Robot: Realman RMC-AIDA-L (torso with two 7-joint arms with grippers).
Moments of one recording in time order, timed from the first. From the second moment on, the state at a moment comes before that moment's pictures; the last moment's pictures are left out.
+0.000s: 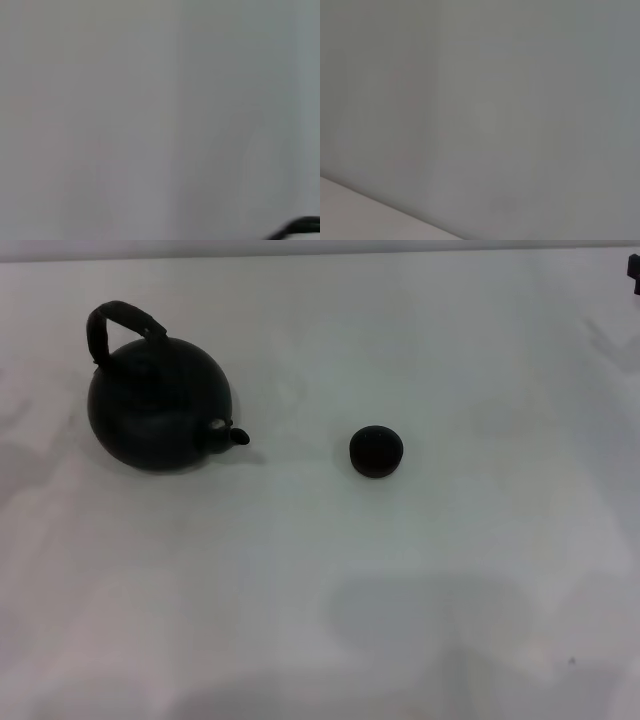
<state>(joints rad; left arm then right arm) 0.01 -2.08 0.97 0.76 1.13 1.22 -0.97 0.36 1.99 2.25 0.68 -1.46 0.88 -2.07</state>
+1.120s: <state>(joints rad) -0.10 -2.07 0.49 0.36 0.93 1.34 -0.66 0.26 2.01 2.25 0.32 -0.87 1.37 -2.58</state>
